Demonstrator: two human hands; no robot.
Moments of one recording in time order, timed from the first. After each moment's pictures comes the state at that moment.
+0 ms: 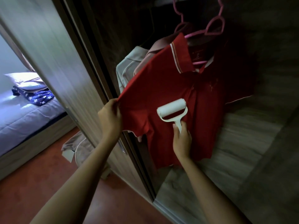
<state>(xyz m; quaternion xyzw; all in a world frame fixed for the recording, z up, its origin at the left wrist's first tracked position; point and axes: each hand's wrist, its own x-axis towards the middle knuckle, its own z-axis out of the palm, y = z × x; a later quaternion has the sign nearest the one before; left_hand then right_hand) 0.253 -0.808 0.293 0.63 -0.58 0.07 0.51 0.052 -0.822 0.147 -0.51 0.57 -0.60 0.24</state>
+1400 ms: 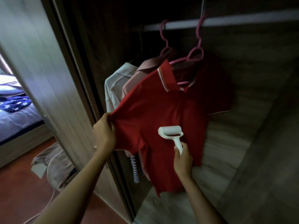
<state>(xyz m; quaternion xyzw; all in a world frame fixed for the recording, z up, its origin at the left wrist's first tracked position) 0.221 -0.815 0.281 0.66 -0.56 0.06 0.49 -0.018 -0.808 0.130 -0.48 0.65 -0.56 0.19</state>
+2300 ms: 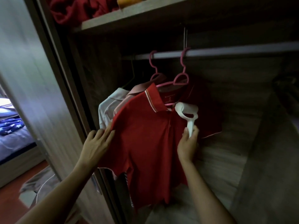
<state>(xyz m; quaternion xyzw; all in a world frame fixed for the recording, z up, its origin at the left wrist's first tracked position) 0.259 -0.832 0.304 0.47 -0.76 0.42 0.12 -0.041 -0.857 0.253 -0.36 0.59 -0.71 0.14</state>
